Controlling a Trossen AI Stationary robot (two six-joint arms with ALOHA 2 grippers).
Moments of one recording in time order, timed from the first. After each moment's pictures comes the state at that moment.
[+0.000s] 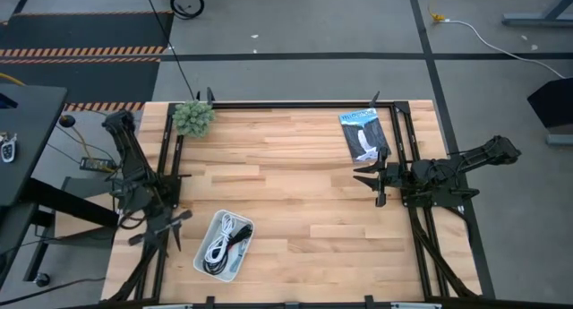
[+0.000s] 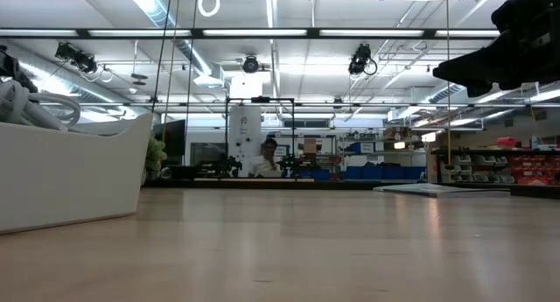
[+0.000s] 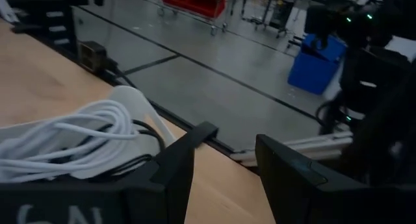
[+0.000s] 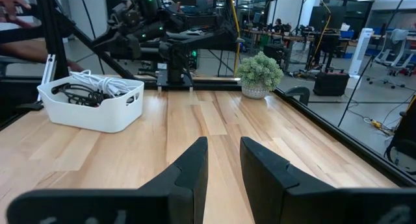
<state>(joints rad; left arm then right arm) -1.05 0.18 0.11 -0.13 0.00 -0.20 0.29 0.23 0.01 0.19 0.45 -0.06</state>
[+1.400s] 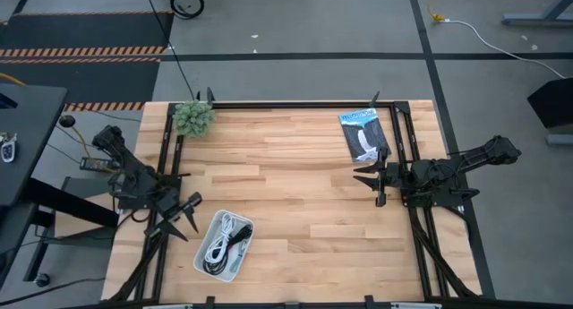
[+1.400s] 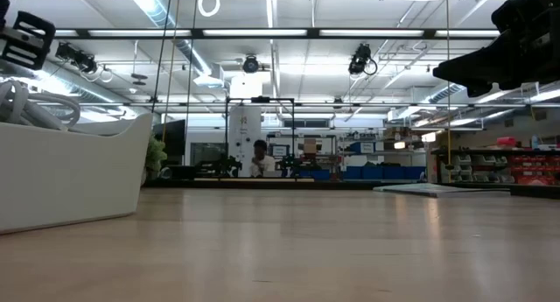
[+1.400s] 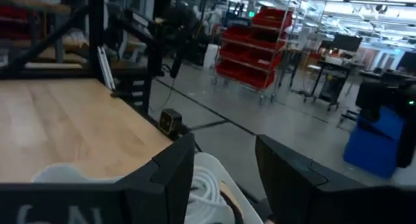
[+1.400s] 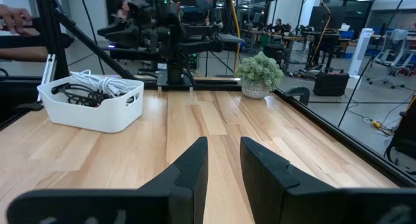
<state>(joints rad) -0.76 0.00 0.01 0.05 0.00 -0.20 0.29 0.23 0.01 0.20 0.45 -0.06</state>
